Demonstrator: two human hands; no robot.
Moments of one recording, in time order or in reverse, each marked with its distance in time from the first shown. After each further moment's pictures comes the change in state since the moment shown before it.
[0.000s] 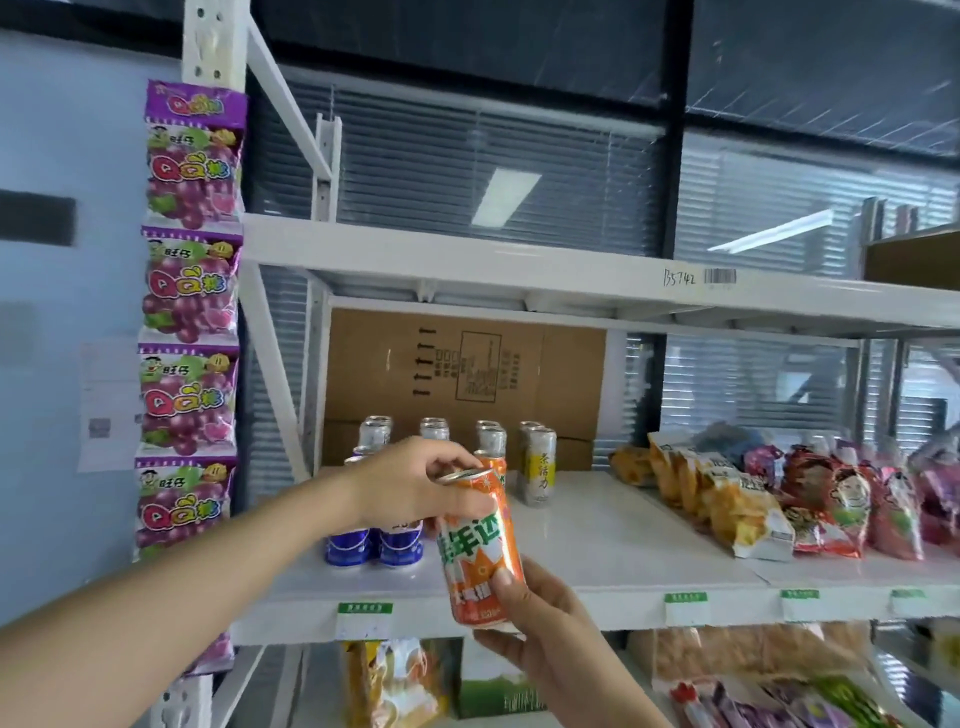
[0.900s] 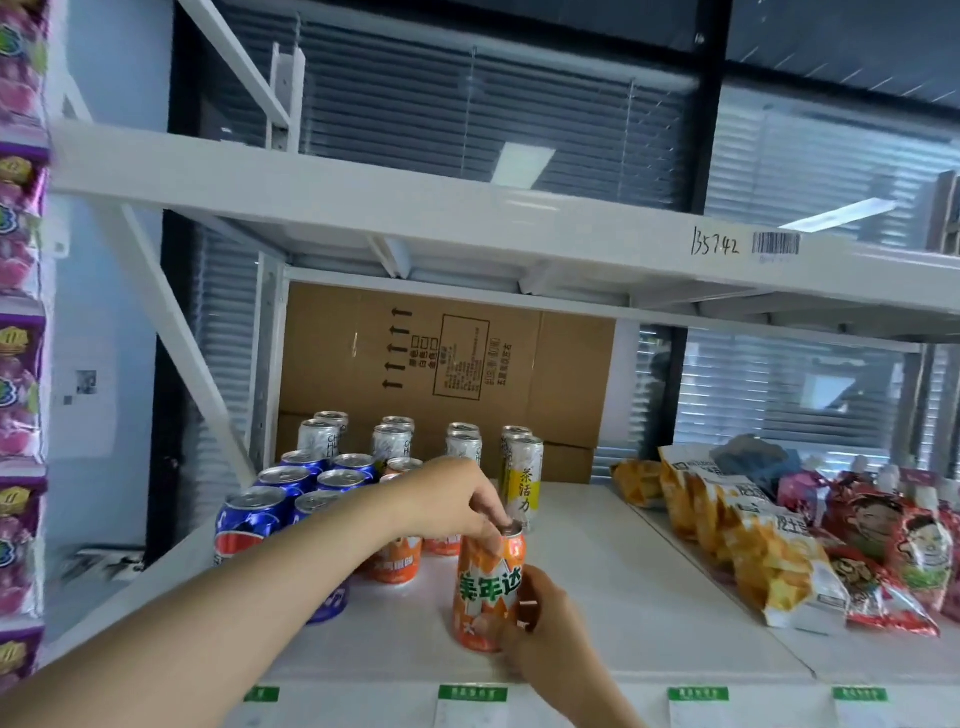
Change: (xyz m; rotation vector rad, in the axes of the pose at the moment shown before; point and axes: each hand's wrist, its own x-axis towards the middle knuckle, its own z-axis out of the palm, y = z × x) left_hand 0.184 -0.042 0.049 0.414 -0.053 -0.027; right_hand 0.158 0.022 -0.135 -0.773 0.258 -0.105
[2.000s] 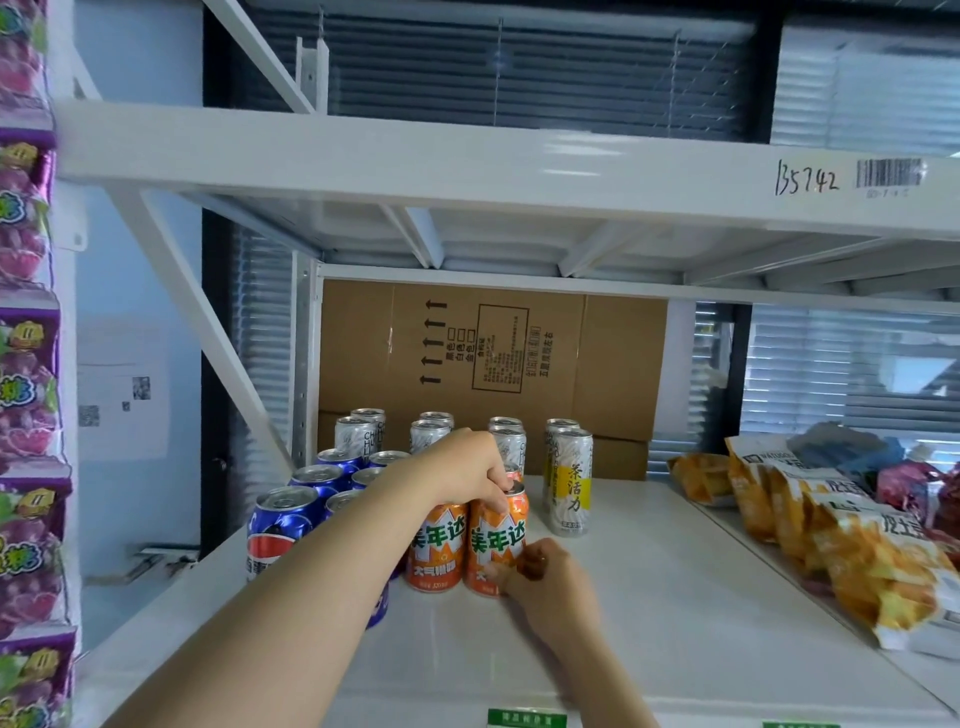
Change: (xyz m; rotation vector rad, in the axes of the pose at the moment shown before) left_hand 0.047 -0.056 -0.004 0.152 0.055 -0.136; right_hand 0.069 -0.003 0.039 -0.127 0.081 0.050
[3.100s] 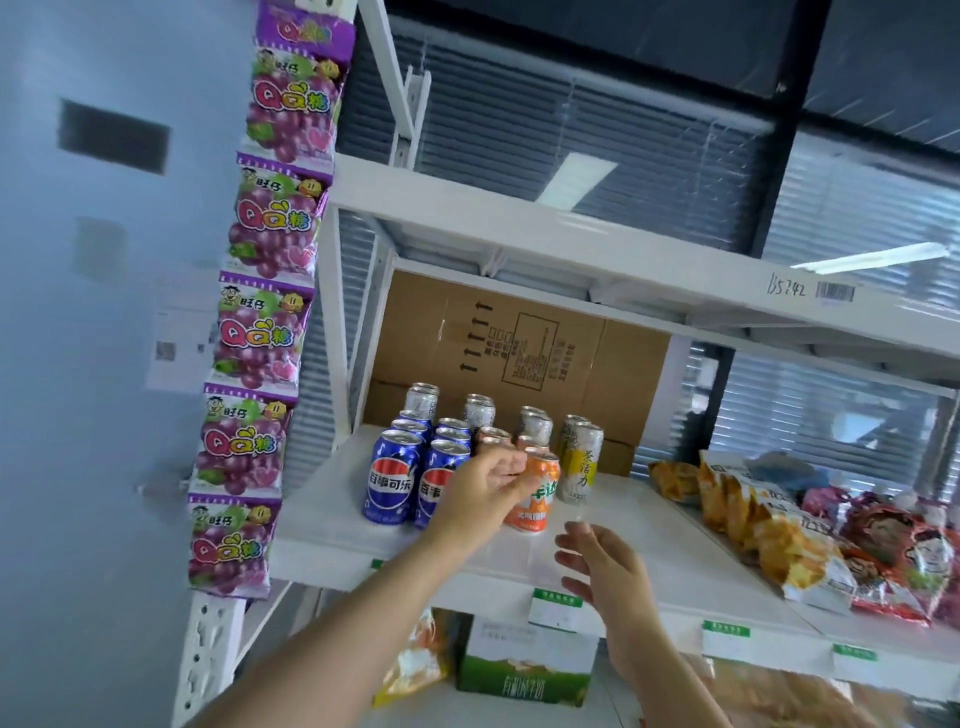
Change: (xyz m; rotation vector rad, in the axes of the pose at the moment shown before) left_hand -0.172 0.018 0.035 -0.941 0.490 0.008; right_hand -0.165 -0.073 -0.035 0.502 0.100 0.078
